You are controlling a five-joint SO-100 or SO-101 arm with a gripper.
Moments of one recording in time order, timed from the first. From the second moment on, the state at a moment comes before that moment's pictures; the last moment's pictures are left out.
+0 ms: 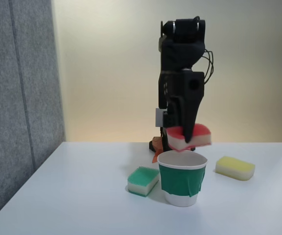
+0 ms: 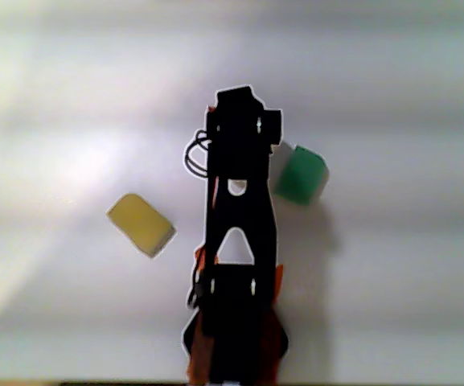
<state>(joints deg) 4.5 116.2 100.5 84.8 -28.7</state>
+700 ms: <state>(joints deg) 4.0 116.9 101.6 82.2 -28.1</state>
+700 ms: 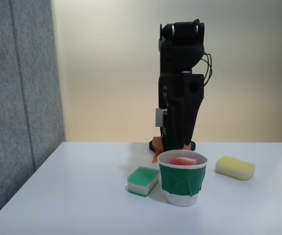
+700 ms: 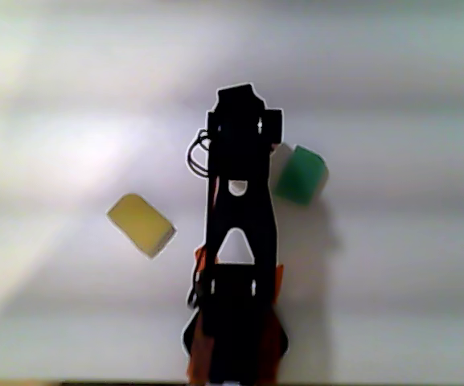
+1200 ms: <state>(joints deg) 1.8 148.8 133.5 52.4 -10.2</state>
